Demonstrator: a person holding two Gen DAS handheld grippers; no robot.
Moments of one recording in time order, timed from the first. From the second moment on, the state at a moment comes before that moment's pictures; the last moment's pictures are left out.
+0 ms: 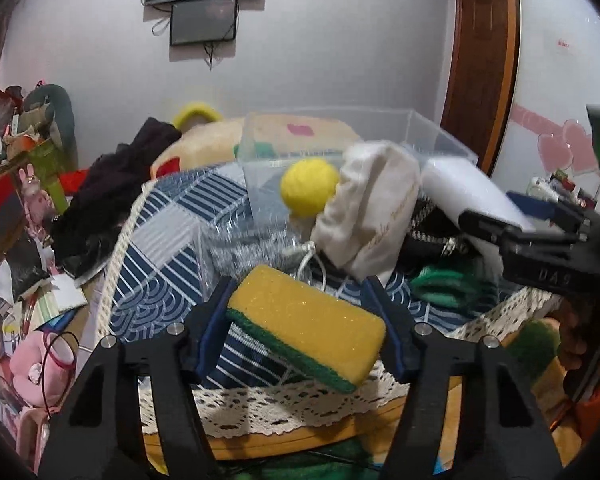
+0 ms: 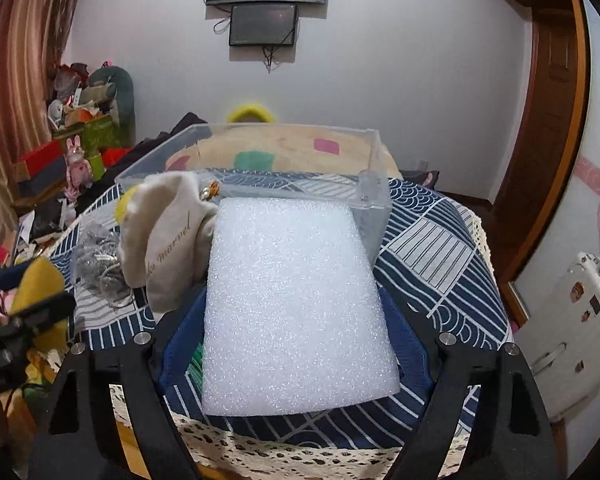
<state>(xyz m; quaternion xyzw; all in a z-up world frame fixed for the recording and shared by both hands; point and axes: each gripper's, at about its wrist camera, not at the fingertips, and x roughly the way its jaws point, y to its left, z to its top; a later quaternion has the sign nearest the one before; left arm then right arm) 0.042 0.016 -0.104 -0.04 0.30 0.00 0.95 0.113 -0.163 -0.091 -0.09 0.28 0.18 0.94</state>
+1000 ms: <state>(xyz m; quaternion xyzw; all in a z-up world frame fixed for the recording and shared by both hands) 0.165 0.045 -0.017 -0.06 0.25 0.02 0.97 0.170 -0.155 -0.025 -0.04 0.20 0.18 0.96</state>
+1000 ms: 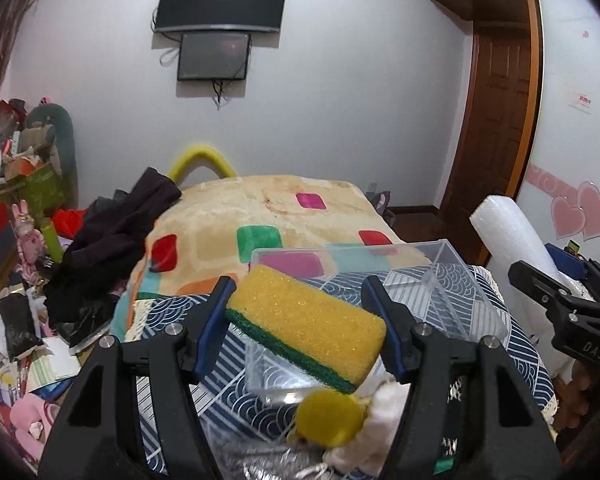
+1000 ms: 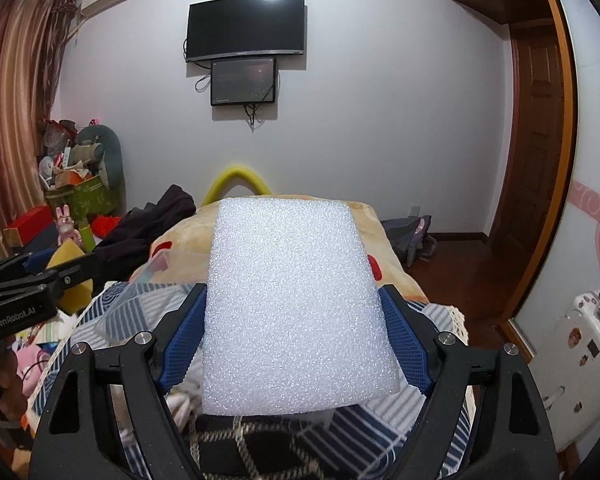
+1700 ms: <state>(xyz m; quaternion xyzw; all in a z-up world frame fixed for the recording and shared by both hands) 0.244 0.025 -0.076 -0.03 0.37 -0.01 0.93 0.214 -0.126 -0.073 -0.12 0.31 0.21 0.92</state>
